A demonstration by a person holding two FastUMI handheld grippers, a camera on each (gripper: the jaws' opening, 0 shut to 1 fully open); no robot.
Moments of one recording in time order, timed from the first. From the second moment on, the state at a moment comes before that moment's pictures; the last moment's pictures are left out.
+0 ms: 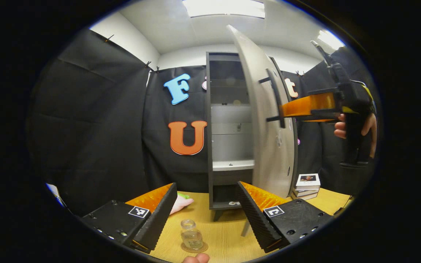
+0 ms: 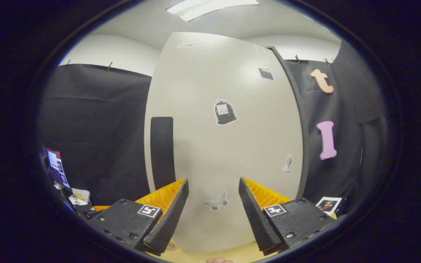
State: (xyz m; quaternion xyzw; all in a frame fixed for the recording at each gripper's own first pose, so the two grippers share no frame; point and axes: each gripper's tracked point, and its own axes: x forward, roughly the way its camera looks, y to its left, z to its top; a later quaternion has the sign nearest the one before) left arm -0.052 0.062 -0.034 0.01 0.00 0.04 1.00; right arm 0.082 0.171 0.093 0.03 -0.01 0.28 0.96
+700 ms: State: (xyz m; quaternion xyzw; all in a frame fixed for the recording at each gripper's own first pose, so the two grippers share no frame) left arm -0.058 0.091 -0.036 0.00 0.01 0.07 1.00; right arm 0.104 0.157 0.075 0.03 -0.04 0.21 0.98
